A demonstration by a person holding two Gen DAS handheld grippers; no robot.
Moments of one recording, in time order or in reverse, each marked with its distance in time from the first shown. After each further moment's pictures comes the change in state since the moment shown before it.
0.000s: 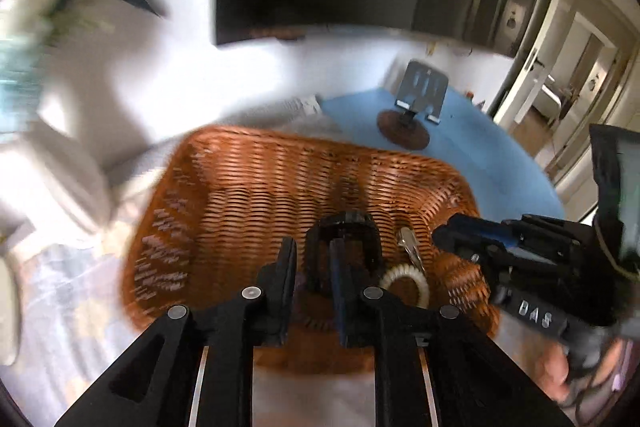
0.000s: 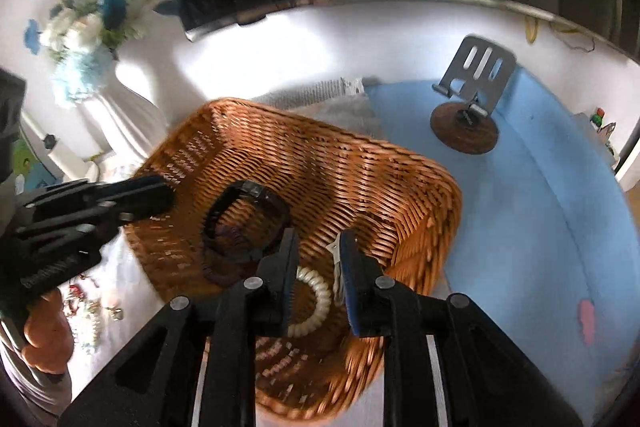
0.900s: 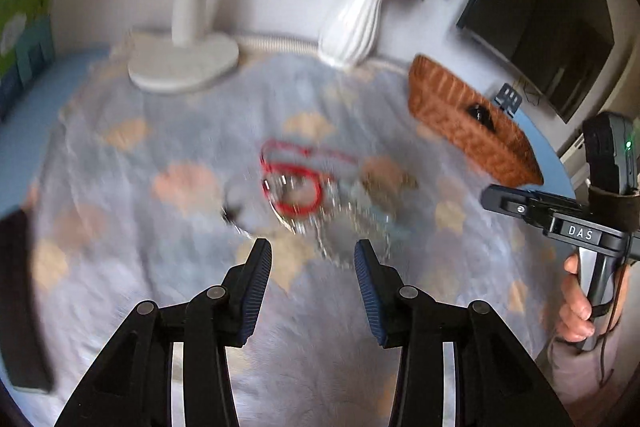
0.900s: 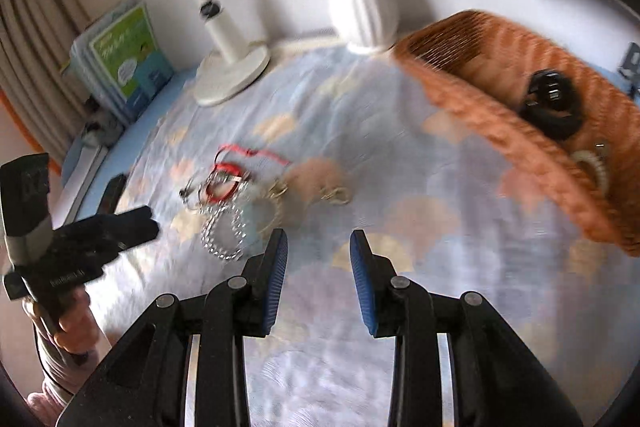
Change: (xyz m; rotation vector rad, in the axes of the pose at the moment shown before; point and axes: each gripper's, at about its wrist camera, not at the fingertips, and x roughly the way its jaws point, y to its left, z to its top) left arm -0.167 0.162 -0.266 -0.393 -0.036 0.121; right arm -0.006 0.205 -0.118 -0.239 0.168 0.327
